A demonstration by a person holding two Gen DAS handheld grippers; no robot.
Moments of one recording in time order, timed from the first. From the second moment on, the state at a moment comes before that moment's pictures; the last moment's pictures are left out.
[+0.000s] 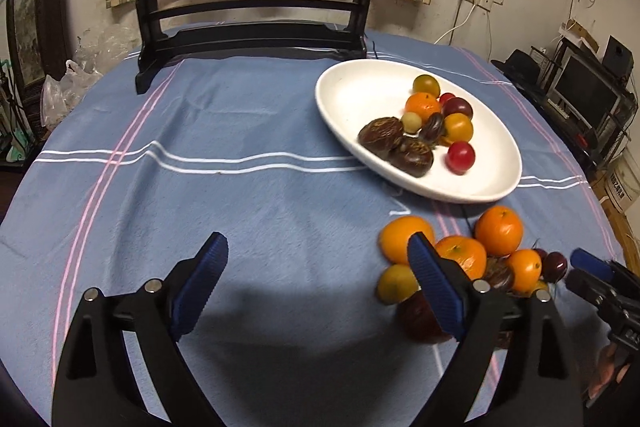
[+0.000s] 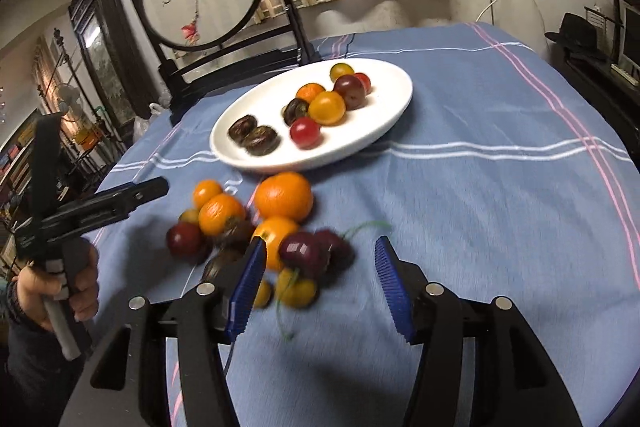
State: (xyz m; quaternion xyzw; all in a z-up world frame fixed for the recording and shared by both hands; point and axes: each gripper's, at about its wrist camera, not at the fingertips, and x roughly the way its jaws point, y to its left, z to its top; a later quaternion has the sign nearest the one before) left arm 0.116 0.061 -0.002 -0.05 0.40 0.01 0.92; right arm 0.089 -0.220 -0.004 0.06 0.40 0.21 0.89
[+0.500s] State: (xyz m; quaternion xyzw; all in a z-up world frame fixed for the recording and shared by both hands) left arm 0.106 0.059 0.006 -0.06 0.41 -0.03 0.91; right arm 0.092 -0.195 -0.011 -0.01 0.43 0.19 0.88
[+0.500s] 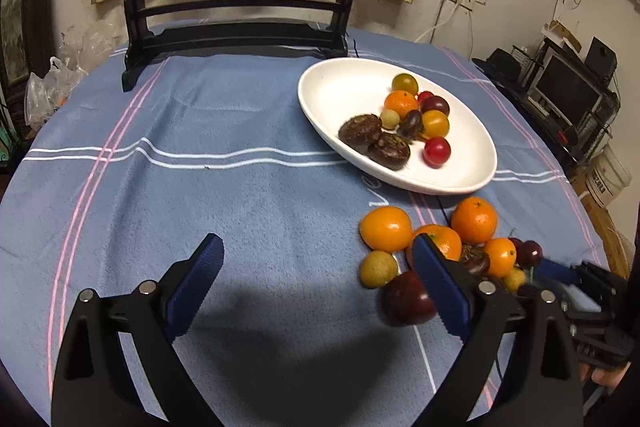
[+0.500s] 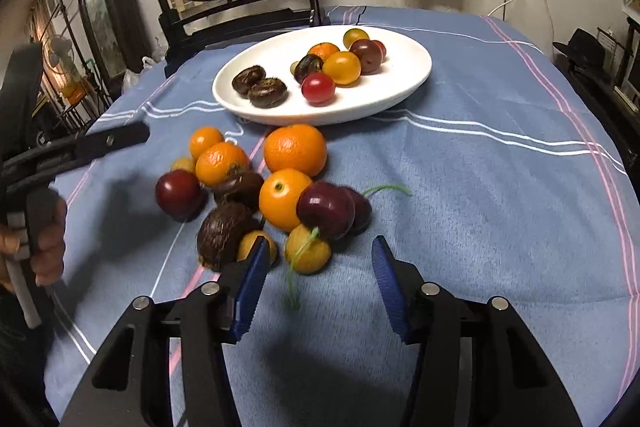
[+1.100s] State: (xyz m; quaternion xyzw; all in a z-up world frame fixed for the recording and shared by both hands) left arm 0.088 0.013 -0.018 0.03 0.45 -0.09 0.89; right arm 0.105 -0.218 -0.009 0.05 0.40 0.20 0.89
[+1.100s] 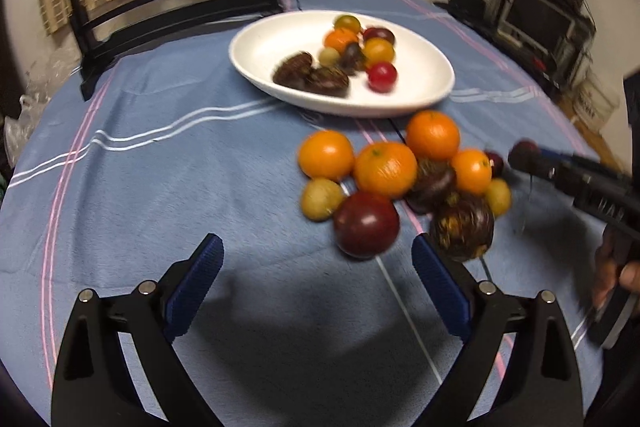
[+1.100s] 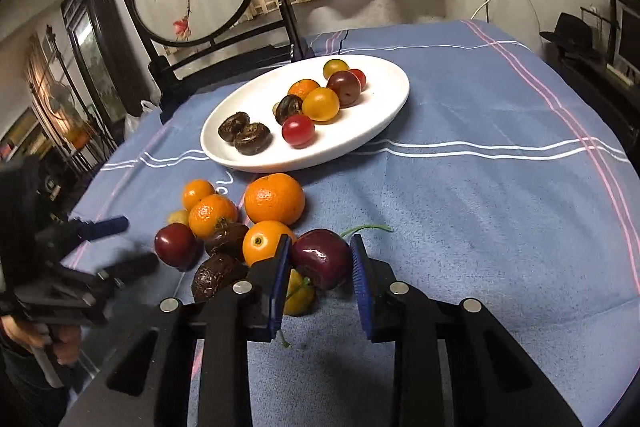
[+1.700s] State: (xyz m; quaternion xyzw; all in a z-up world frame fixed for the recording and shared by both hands) left arm 0.100 -0.007 -0.034 -0.02 0.45 -0.10 0.89; right arm 0.096 -0.207 -0.004 0.03 0.39 0.21 0.90
